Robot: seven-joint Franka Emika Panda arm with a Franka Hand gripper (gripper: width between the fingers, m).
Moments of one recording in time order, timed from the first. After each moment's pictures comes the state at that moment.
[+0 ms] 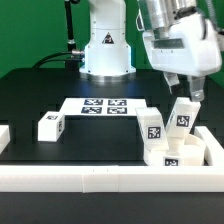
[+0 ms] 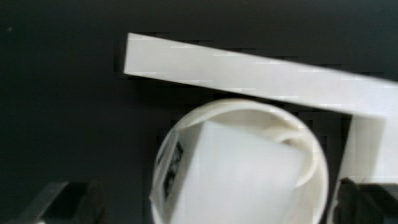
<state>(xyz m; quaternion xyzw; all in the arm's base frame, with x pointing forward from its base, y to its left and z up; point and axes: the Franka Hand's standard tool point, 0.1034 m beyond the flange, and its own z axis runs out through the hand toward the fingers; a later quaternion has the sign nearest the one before) 0.558 0.112 0.105 -0.83 0.55 0.02 0.14</state>
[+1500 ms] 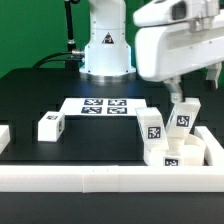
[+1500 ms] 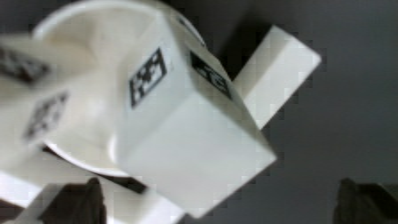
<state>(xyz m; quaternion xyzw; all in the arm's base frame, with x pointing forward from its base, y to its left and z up) 0.567 0.125 0.099 -0.93 -0.36 -0.06 0.04</state>
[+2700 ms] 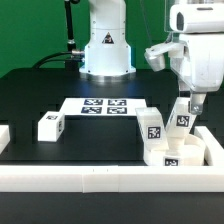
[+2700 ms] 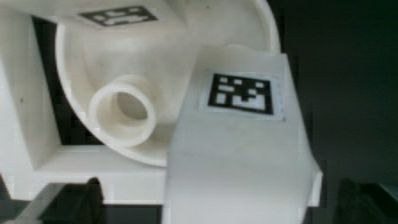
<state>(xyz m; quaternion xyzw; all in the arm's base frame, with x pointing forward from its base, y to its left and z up) 0.565 0.109 0.083 -0.72 -0.69 -0.04 -0.02</state>
